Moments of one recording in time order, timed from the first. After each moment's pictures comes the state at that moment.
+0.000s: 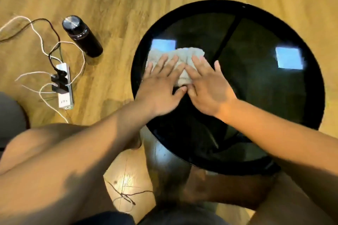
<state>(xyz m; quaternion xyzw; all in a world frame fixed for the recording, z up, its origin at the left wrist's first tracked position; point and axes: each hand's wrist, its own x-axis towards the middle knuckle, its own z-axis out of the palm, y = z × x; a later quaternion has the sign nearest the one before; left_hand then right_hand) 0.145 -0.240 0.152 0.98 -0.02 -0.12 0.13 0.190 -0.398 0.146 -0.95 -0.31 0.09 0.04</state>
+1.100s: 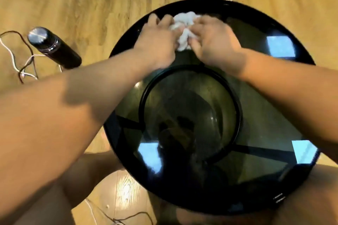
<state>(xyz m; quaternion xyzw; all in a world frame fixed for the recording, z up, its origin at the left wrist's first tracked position) 0.315 -0.253 0.150 0.99 -0.10 0.01 -0.04 0.341 -0.417 0.158 -0.96 -0.28 -0.05 0.07</state>
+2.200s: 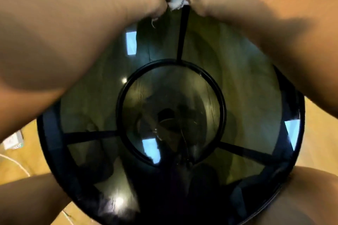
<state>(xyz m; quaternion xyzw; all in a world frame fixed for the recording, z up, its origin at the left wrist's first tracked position) 0.431 -0.328 0.140 1.00 -0.03 -0.05 0.07 0.447 -0.480 0.140 -0.98 -0.16 0.01 0.10</state>
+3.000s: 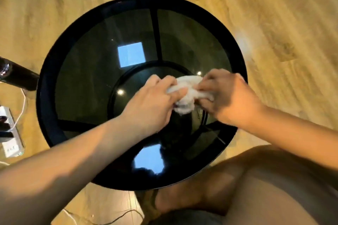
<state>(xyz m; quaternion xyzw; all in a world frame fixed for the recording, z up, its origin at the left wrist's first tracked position) 0.180 -0.387 0.149 0.94 -0.32 -0.02 0.09 0.189 -0.606 0.158 -0.96 -0.21 0.07 0.16</state>
